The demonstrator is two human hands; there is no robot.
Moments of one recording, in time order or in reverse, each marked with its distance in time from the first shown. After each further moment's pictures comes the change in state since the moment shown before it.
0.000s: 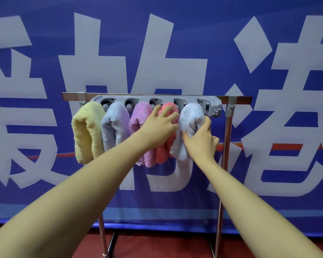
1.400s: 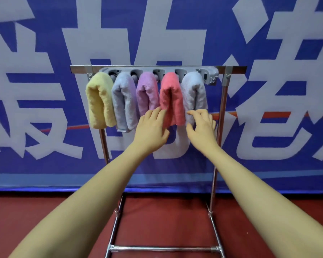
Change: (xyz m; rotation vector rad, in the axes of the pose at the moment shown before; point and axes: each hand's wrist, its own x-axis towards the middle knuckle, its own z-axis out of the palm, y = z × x) left_hand -0.102 0.079 -0.022 -0.480 -0.050 -0.542; right_hand -0.095 0.004 -0.056 0.012 -0.213 -0.233
